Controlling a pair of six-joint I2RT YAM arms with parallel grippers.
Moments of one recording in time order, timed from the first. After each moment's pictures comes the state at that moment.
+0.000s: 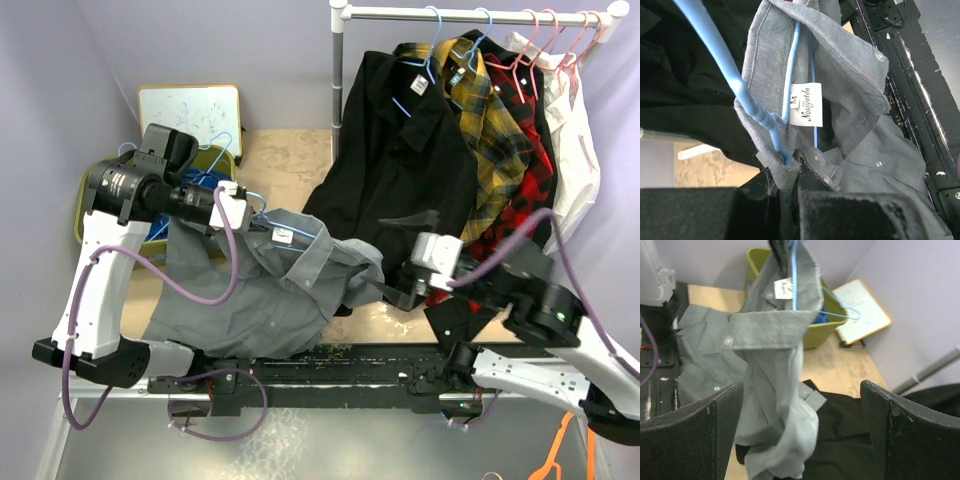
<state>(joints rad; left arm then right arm) -0.32 1.33 1.88 -1.54 1.02 1.35 1.02 0.67 1.13 -0.48 -0.12 -0.43</state>
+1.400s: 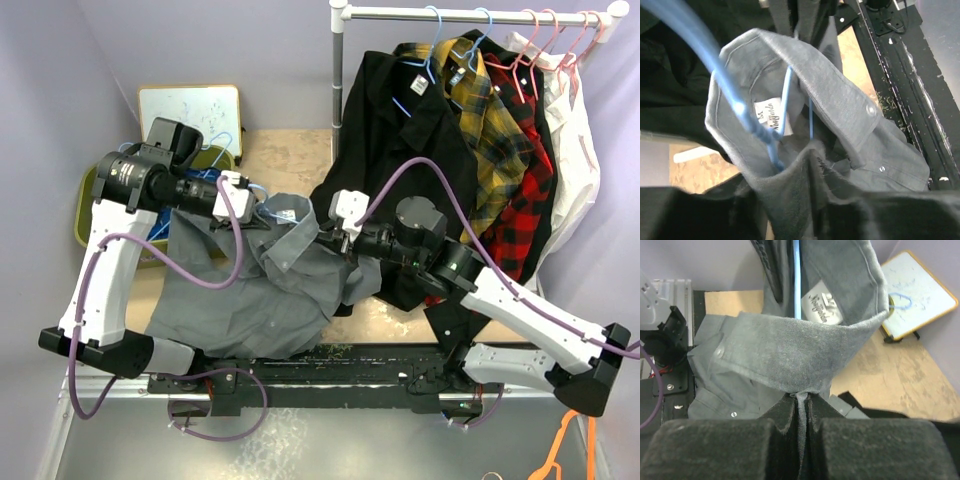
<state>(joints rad) -0.30 1.39 1.89 -1.55 1.06 1.37 0.92 1.09 1.10 -0.12 -0.34 -0.27</state>
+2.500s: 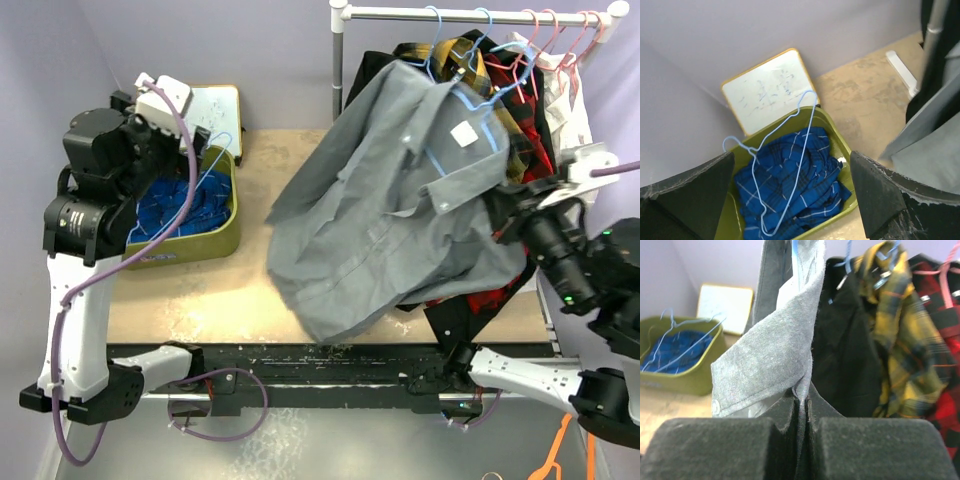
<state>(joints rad) -0.23 1.19 1.84 -0.87 -0.03 0.36 0.93 0.84 1.68 -0.84 0.60 0.04</state>
